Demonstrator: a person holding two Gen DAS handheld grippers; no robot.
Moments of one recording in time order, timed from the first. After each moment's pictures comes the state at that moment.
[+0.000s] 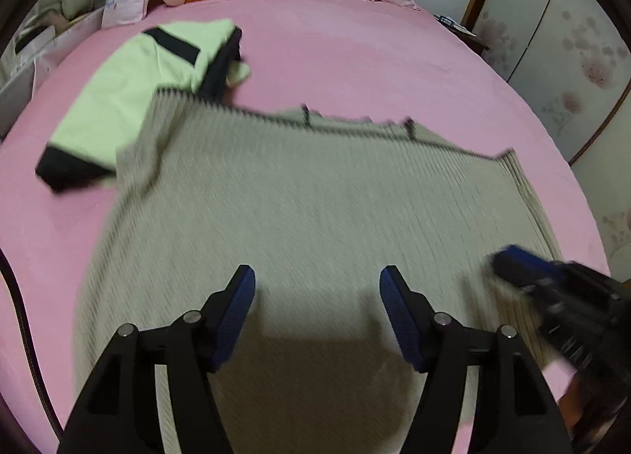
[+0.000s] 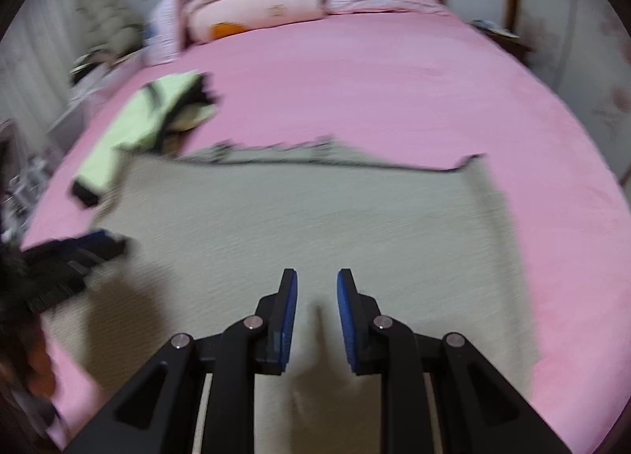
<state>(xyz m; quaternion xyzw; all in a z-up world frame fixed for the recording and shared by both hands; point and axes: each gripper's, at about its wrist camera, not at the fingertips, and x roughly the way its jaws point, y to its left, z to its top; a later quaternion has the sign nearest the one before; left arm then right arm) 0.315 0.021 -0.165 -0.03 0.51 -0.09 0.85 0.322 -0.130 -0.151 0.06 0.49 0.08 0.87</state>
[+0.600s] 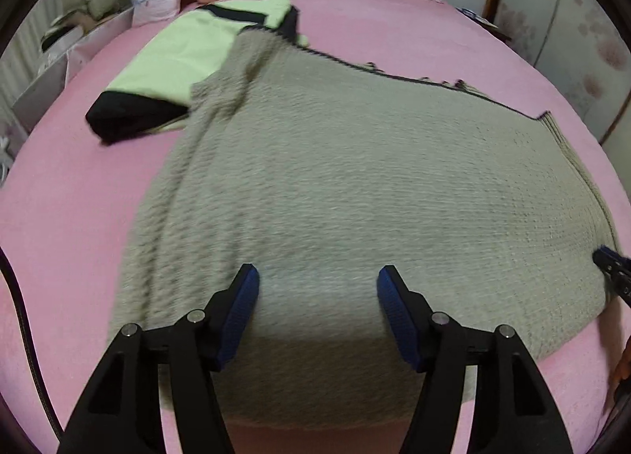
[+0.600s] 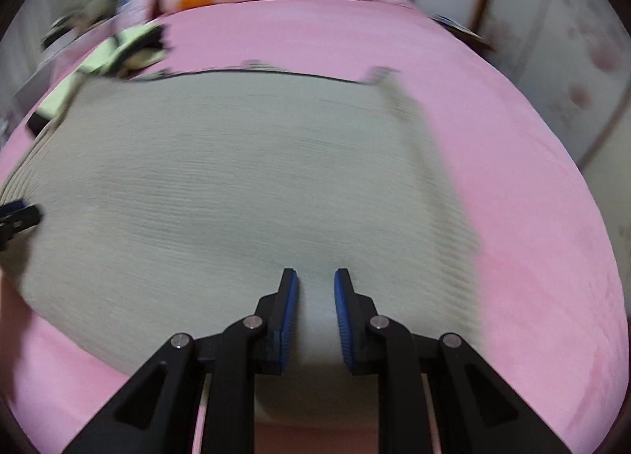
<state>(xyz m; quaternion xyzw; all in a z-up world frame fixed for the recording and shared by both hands) 0.264 0.095 -0.202 0.00 0.50 -0.04 0.86 0.239 -0.238 -0.197 0.00 0.50 -0.06 0.86</state>
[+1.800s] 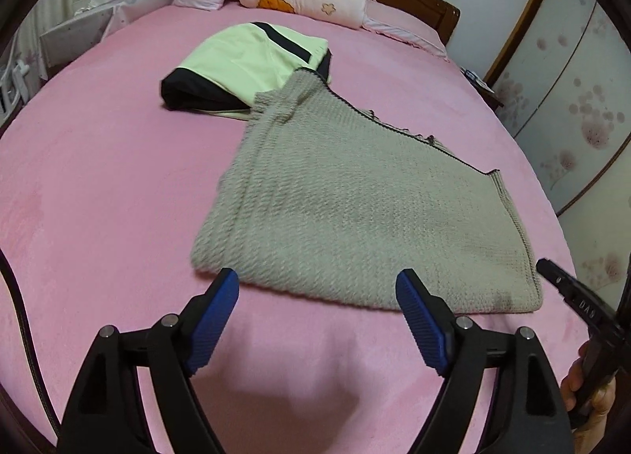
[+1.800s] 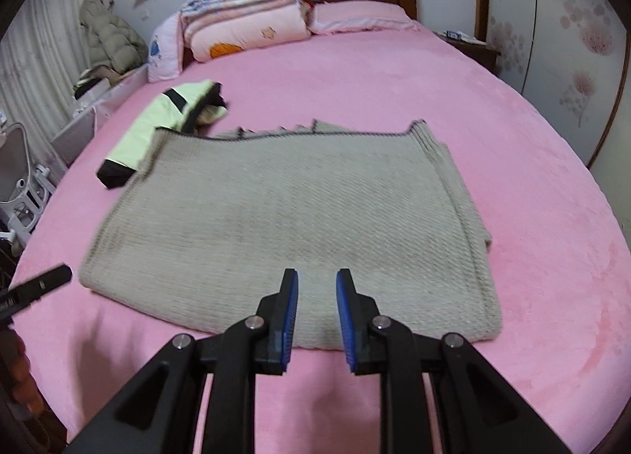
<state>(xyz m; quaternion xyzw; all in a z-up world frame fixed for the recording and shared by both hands) 0.158 0.140 -0.124 -0.12 0.46 -0.05 0.88 0.193 -0.155 -0.104 0.06 0.44 0.01 0.90</state>
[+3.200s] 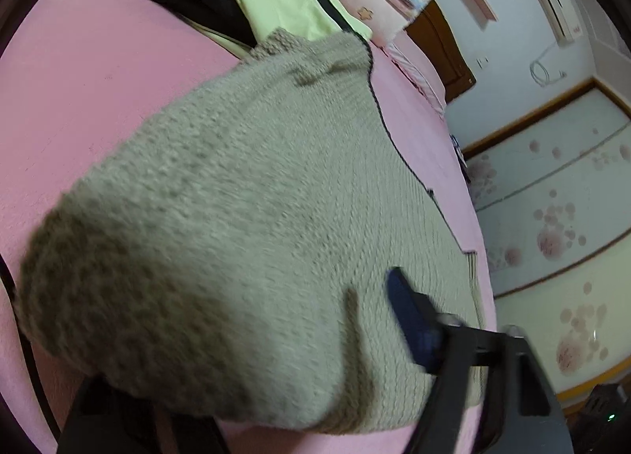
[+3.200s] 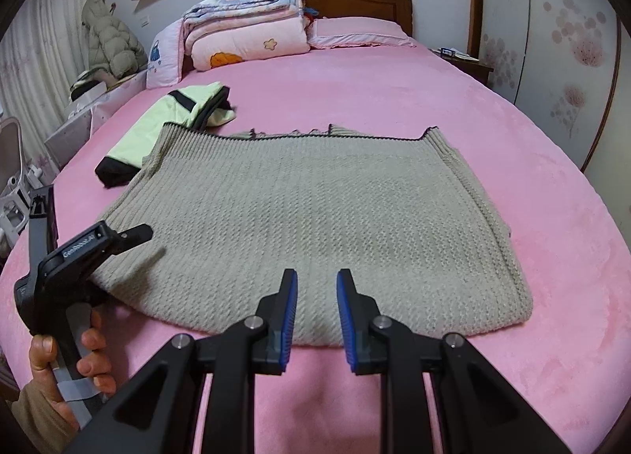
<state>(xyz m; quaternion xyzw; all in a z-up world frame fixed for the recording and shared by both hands) 0.249 0.159 -0.242 -0.37 0.43 -0.09 0.82 0.191 -0.118 -0.129 0.05 0.41 -0.02 0.91</state>
